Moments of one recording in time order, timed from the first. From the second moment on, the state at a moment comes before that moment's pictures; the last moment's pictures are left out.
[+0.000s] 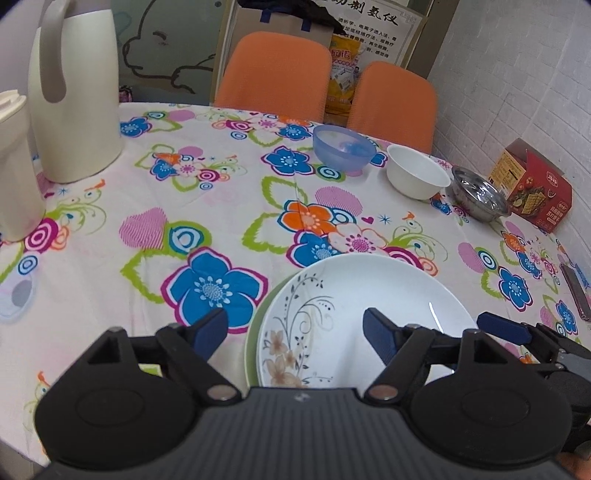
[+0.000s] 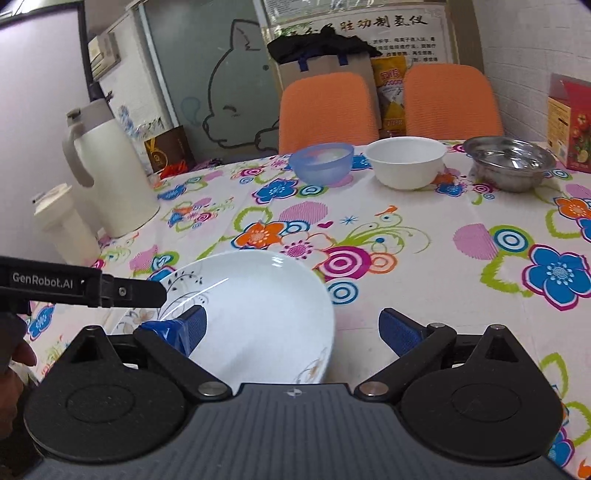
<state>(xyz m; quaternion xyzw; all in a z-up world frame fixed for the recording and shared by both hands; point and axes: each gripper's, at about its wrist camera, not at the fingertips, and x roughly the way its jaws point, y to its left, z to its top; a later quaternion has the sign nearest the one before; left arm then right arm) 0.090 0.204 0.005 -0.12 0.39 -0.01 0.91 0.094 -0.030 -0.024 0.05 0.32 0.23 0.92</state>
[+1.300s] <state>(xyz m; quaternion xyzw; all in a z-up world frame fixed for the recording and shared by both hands) 0.173 0.130 0.005 -0.13 0.43 -0.08 0.89 0.411 -0.165 -0.030 -0.08 0.52 0.07 0.85</state>
